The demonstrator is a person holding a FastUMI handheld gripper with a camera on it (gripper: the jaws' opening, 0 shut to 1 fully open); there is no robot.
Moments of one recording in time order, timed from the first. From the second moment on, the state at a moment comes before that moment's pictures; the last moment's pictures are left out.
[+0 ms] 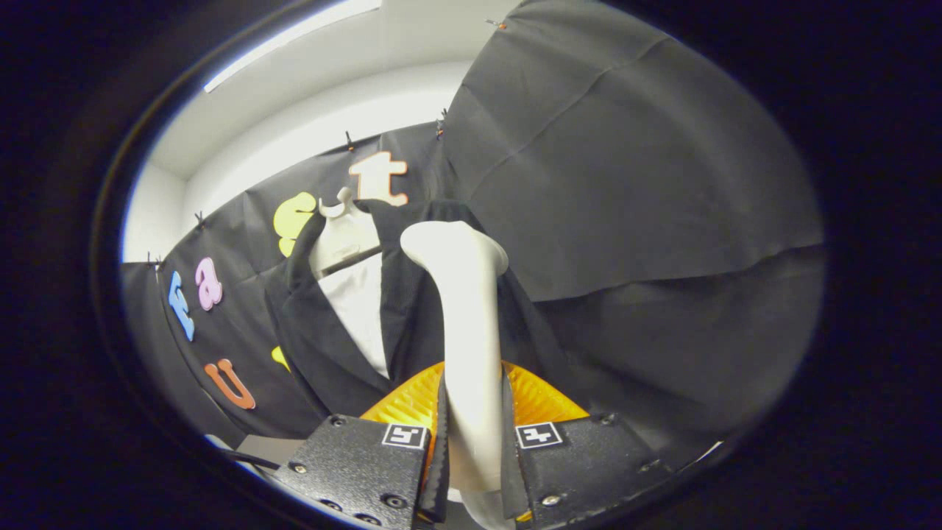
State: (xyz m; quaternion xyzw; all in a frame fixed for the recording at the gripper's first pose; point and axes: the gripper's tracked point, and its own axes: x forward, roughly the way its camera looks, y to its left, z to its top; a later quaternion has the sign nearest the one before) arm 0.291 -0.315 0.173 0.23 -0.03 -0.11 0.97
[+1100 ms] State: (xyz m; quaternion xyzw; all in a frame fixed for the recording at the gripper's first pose) arm 0.348 -0.281 0.106 0.16 0.05 -0.12 0.98
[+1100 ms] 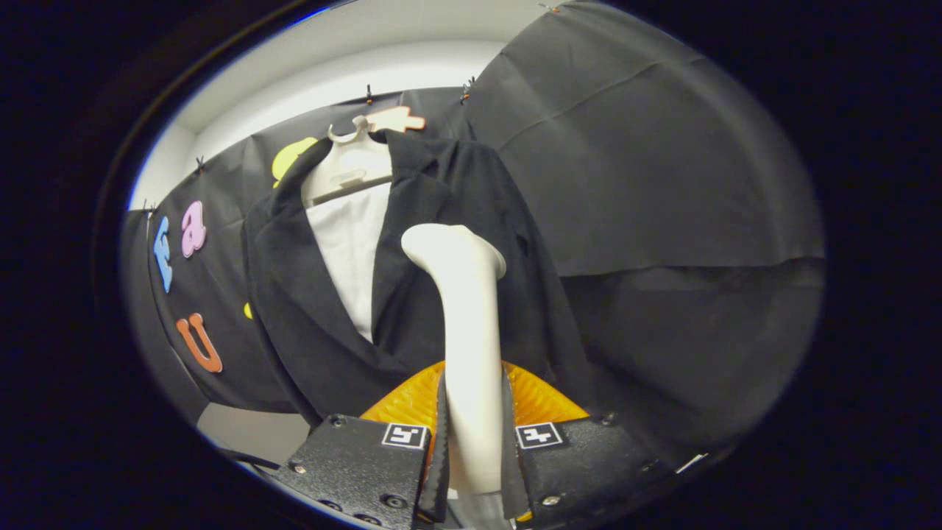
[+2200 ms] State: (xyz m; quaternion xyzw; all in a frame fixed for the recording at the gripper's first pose) arm 0.330 -0.259 -0.029 0.10 0.15 -0.16 0.97
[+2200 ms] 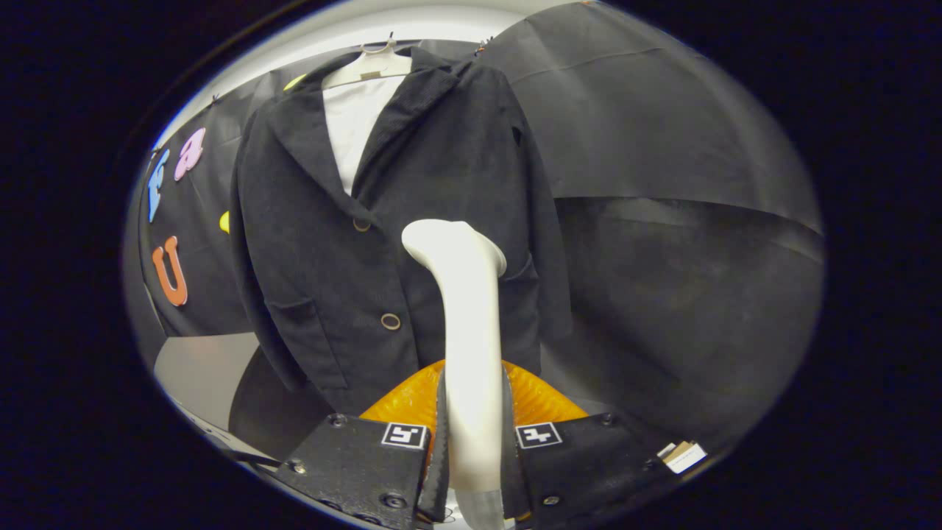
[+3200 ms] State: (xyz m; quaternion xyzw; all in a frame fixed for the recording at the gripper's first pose) arm 0.303 -0.227 -0.126 0.14 0.24 -0.16 0.95
